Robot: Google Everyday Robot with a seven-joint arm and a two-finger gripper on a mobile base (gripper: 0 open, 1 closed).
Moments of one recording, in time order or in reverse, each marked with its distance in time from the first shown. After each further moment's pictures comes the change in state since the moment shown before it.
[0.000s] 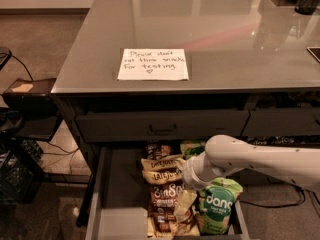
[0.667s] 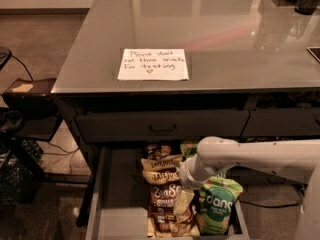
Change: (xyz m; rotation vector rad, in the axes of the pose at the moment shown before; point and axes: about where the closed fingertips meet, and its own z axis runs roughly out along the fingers) arm 0.026 -0.014 0.035 -0.027 0.082 0.016
